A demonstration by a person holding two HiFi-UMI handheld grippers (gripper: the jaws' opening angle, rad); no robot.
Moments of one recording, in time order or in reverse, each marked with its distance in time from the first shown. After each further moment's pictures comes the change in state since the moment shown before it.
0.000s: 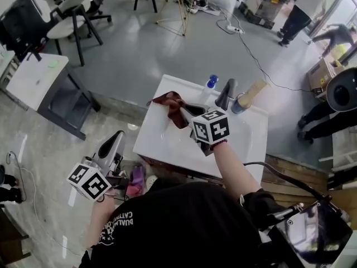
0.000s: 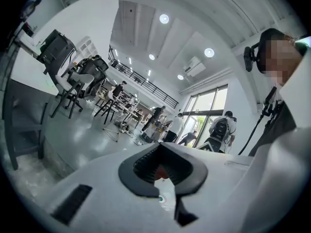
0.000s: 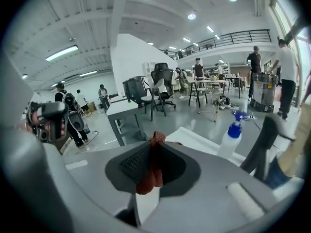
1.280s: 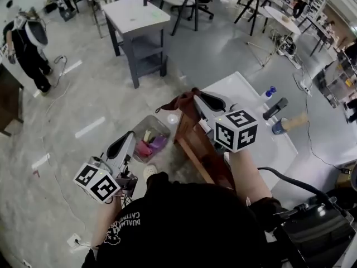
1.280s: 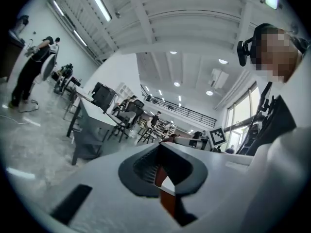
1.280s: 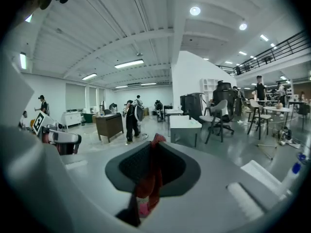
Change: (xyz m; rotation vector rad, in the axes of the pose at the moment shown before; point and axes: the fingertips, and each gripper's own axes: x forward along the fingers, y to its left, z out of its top) left arm -0.255 -0.166 -0.116 0.058 -0.380 0.509; right arm -0.146 0.254 -0.010 -0.376 -0.183 0.590
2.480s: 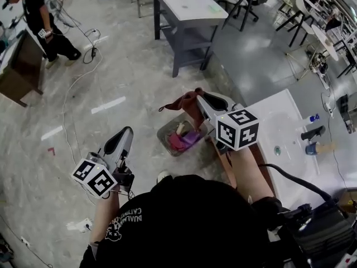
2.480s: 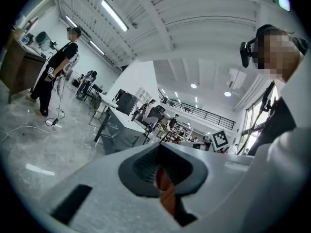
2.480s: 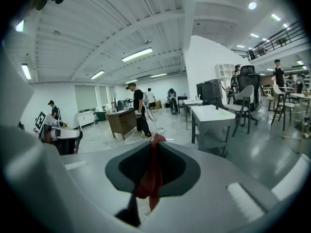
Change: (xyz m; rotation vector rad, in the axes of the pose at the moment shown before) left arm -0.158 0.197 0.103 -0.042 -0.030 0.206; right arm 0.215 0.176 0.015 0.033 0.102 0.165
